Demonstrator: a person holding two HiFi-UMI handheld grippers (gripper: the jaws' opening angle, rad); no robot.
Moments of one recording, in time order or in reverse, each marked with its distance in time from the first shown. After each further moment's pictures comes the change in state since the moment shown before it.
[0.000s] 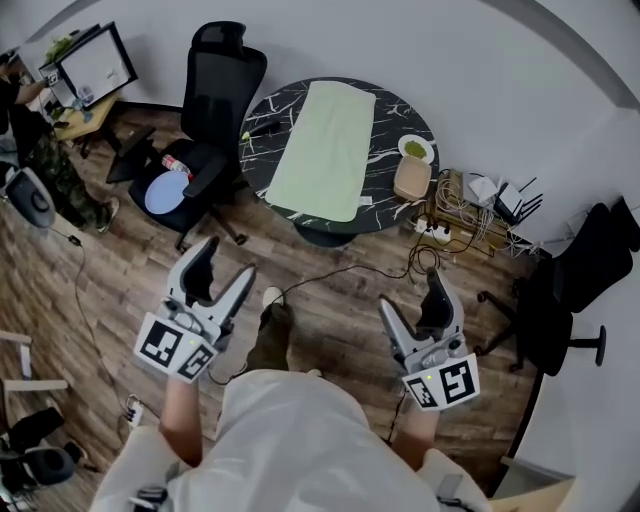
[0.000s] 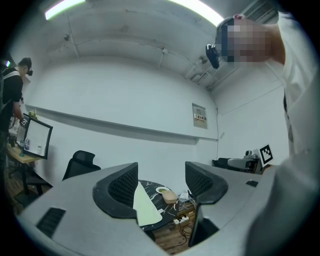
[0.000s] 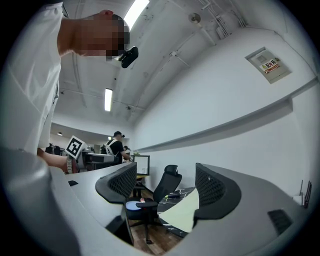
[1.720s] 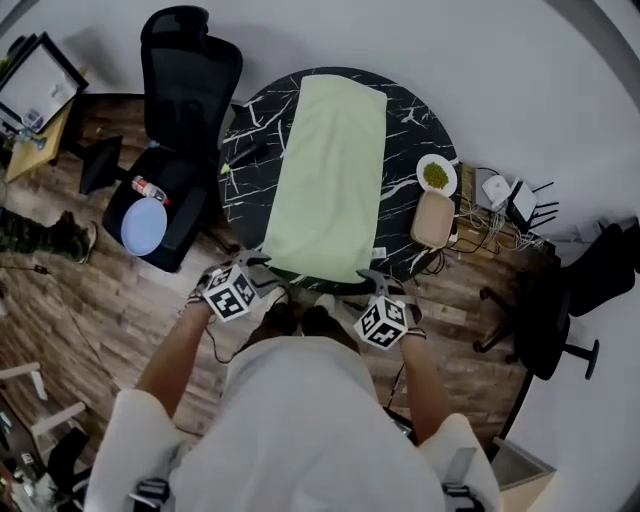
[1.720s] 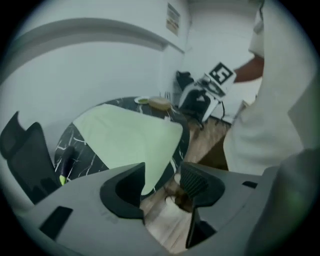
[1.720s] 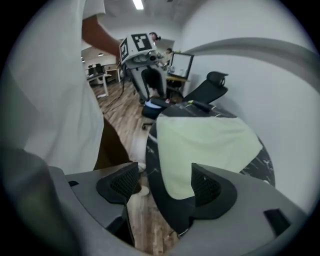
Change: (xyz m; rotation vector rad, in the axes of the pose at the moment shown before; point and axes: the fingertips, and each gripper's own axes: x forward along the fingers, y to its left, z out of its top) left arm 0.208 0.191 -0.331 0.369 0.999 -0.587; right arm 0.212 -0.087 -0.383 -0.449 1.102 0.499
